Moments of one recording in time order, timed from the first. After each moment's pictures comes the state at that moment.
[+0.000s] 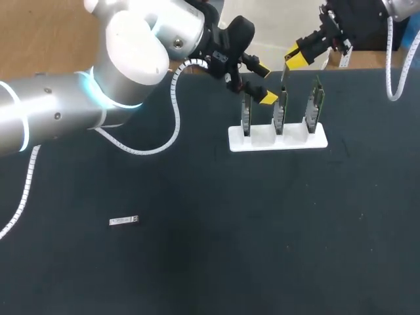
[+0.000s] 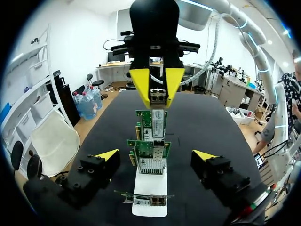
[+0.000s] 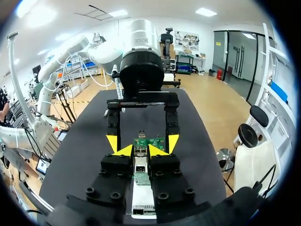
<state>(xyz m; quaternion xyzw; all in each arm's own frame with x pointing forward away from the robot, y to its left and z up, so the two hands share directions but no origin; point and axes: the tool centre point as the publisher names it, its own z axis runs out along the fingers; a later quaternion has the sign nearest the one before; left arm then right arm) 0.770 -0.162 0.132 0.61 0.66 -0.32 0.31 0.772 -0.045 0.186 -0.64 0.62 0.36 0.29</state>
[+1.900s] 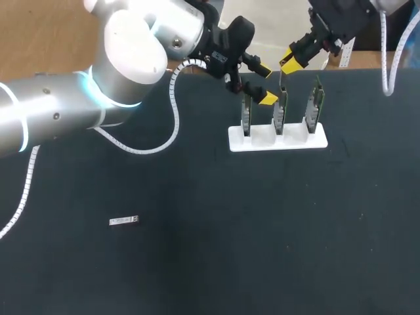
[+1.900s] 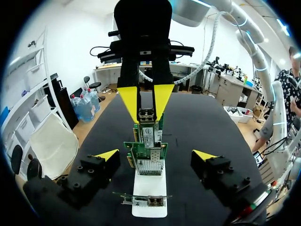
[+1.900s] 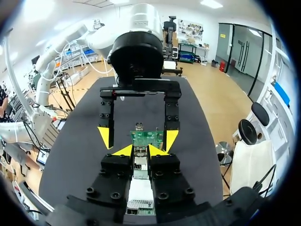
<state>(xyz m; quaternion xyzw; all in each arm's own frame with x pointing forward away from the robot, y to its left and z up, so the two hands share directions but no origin) 0.766 -0.163 0.134 0.62 0.64 -0.33 0.31 0.777 -0.040 0.172 -0.66 0.63 0.31 0.25</state>
